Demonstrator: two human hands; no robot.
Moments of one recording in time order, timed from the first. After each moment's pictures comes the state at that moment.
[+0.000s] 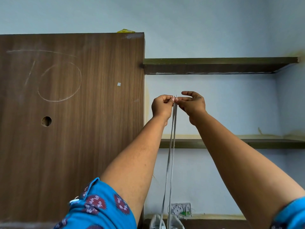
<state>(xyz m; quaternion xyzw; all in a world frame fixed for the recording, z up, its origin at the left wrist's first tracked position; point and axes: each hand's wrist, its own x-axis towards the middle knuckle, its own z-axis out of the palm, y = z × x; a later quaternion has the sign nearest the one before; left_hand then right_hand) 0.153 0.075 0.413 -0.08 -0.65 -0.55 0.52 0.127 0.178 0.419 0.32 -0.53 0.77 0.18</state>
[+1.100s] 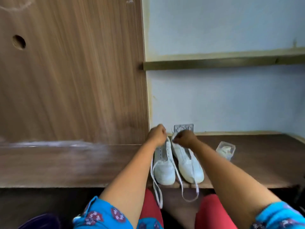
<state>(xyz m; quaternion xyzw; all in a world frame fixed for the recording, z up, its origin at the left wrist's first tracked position) 0.096 -0.013 0.045 0.15 -0.91 -0.34 0.16 0.054 0.131 0.055 0.25 -0.94 0.24 -0.04</state>
